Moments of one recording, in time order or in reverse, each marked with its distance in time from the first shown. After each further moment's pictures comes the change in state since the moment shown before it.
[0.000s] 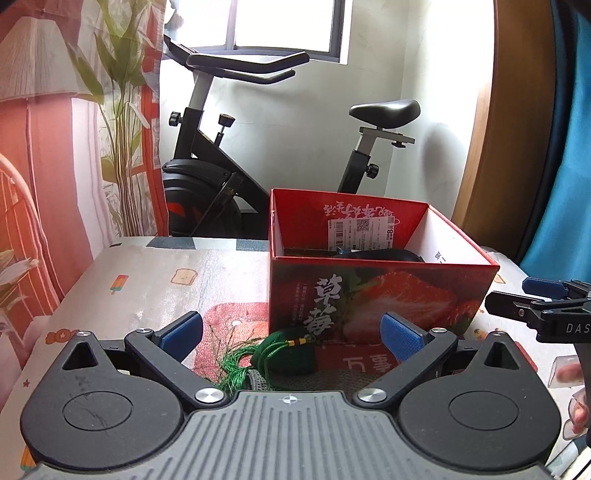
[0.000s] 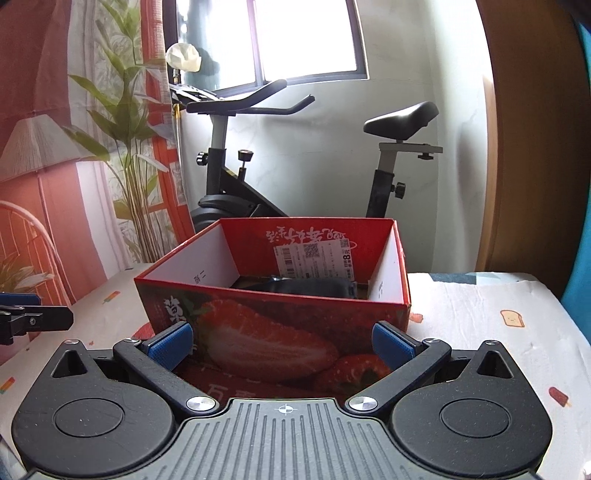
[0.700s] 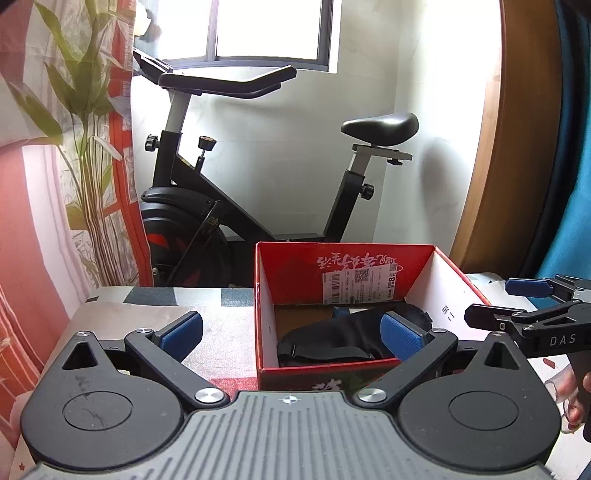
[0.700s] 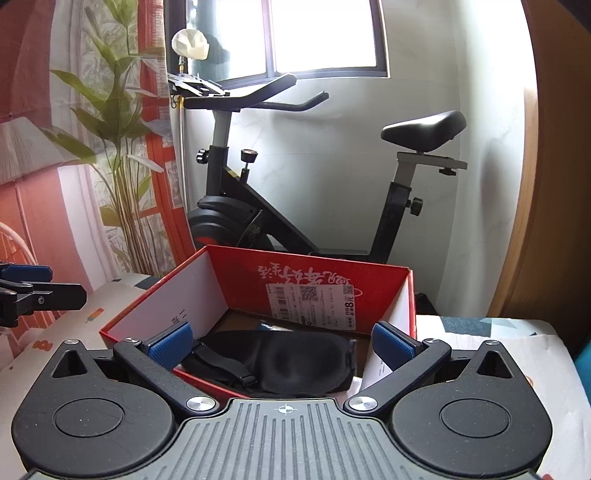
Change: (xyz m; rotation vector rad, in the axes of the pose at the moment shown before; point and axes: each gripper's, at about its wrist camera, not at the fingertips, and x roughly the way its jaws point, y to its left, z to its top) left arm 0.057 -0.004 0.086 0.037 -0.012 -0.029; right arm 0.069 -0.016 0.080 -0.051 0.041 0.029
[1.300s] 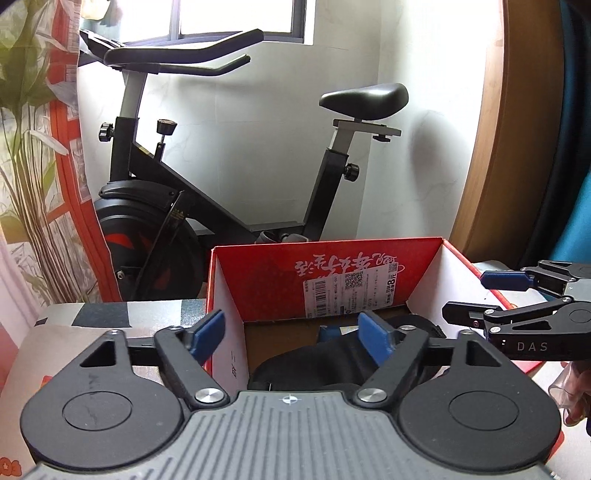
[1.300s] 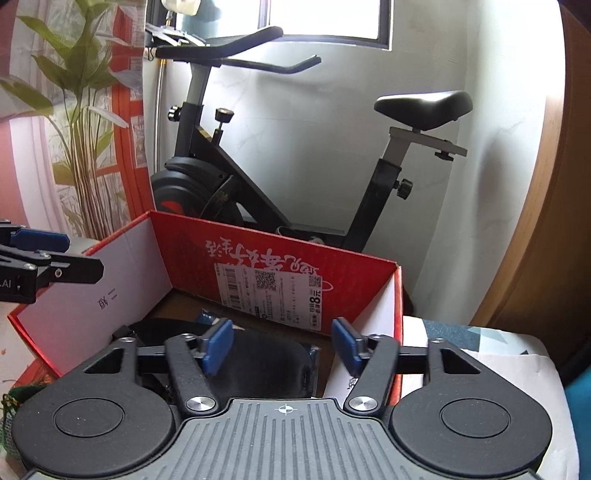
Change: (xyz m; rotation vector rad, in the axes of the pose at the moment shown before) left arm 0.098 -0.011 0.019 0.052 0.057 -0.066; right arm 0.084 -0.023 0.009 -0.084 0.083 -0.098
